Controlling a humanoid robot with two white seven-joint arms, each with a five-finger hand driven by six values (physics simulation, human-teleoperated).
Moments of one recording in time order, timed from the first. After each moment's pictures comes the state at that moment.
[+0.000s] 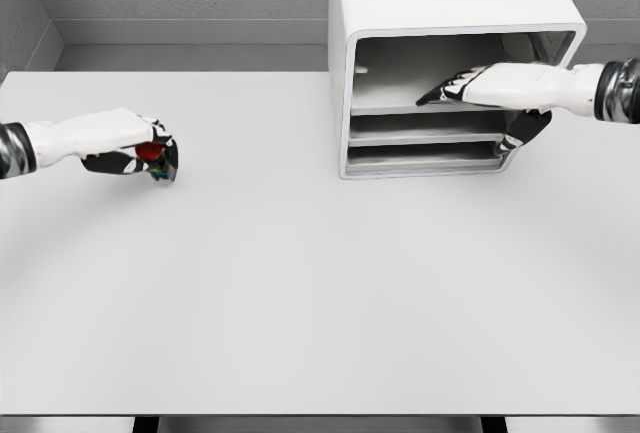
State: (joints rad) left arm -0.67 0.80 -0.62 -1.25 -0.22 -0.61 -0.56; right arm -0.97 -0.88 0.92 -1.41 0.10 -0.43 0.61
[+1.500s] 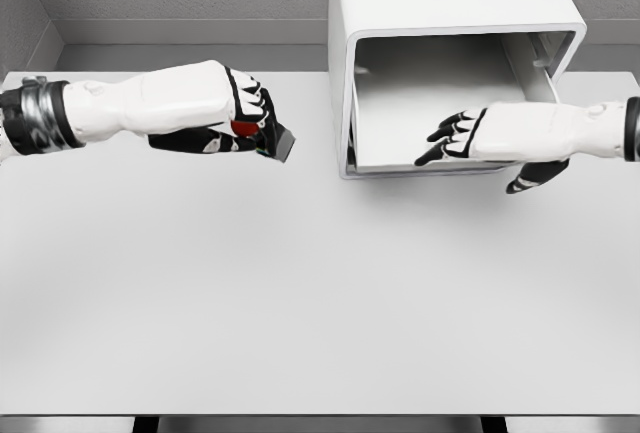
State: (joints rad) left arm -0.74 0.75 -0.62 -1.68 -0.01 -0.61 -0.55; right arm -0.92 -1.04 0.92 -1.63 0.10 -0.60 0.61
